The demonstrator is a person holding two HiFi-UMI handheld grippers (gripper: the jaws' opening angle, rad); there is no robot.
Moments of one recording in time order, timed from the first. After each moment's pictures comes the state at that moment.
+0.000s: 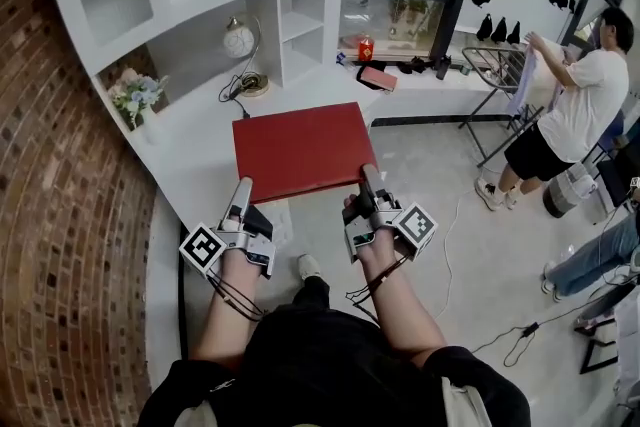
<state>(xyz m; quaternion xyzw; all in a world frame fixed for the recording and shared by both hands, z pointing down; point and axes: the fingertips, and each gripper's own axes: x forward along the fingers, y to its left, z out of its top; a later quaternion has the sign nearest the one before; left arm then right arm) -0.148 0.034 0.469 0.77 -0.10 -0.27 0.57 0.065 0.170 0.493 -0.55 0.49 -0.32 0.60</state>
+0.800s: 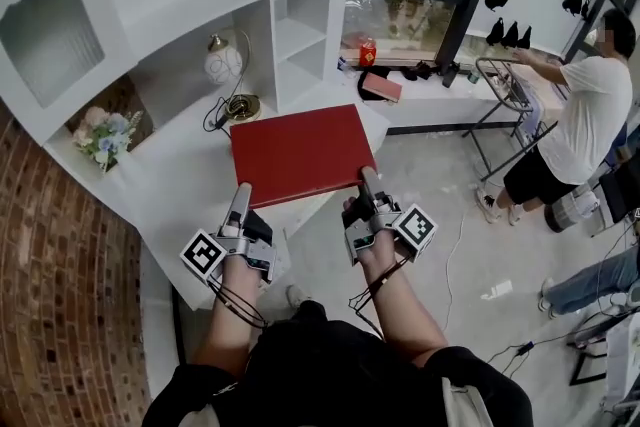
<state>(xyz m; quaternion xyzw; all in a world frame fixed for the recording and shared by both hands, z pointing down) -0.009 -0.158 0.486 0.75 -0.11 -0.25 0.60 0.205 -0.021 0.504 -0.57 0.47 -0.34 0.58</state>
